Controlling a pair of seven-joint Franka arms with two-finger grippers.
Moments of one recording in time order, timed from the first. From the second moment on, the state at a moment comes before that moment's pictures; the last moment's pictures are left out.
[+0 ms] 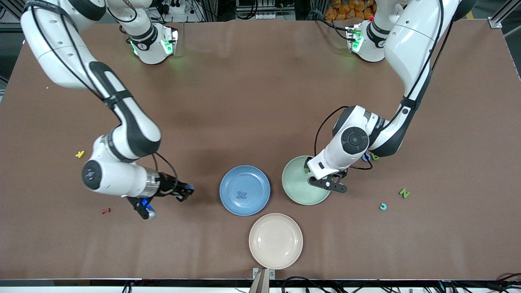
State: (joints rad) left arm -0.21 0.66 -0.29 -1.64 0.17 2.30 -0.26; right arm -0.11 0.80 0.51 -1.39 0.03 2.17 0.94
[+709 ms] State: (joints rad) left arm 0.06 0.57 -0.38 -1.91 0.28 2.50 0.11; right arm 0.20 0.87 0.41 -1.41 0.09 2.75 1.40
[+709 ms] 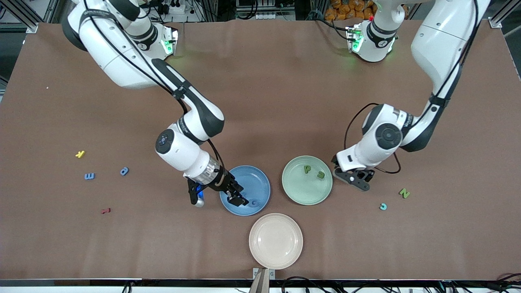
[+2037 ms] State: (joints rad) left arm 0.31 0.43 -0.40 -2.24 0.41 2.67 0.63; right arm -0.22 0.66 0.31 -1.76 -0.16 2.40 0.50
